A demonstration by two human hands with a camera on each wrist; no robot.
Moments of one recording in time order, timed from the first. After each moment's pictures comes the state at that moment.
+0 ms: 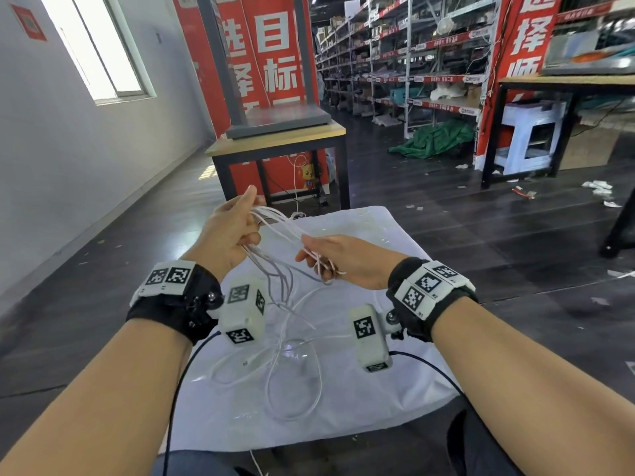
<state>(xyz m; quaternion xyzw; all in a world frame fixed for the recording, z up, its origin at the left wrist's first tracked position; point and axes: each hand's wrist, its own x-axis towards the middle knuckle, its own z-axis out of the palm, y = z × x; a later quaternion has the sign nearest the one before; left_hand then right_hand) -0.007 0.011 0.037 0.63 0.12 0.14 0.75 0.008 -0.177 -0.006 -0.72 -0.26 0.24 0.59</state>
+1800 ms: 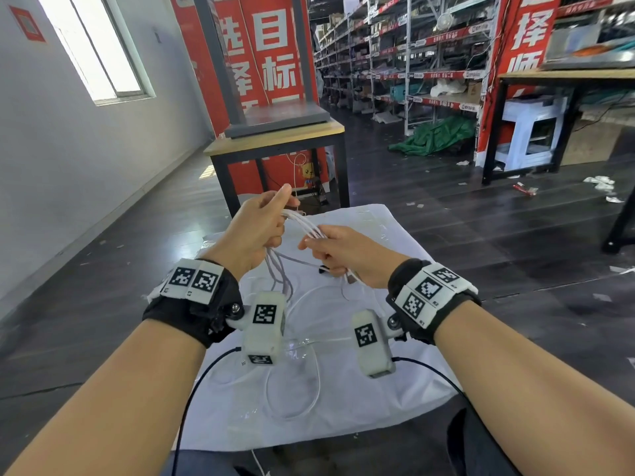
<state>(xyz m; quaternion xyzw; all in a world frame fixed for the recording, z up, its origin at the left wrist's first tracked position) -0.015 -0.028 0.043 0.77 0.04 0.09 0.64 0.005 -0.179 -0.001 -0.73 -0.25 0.18 0.61</state>
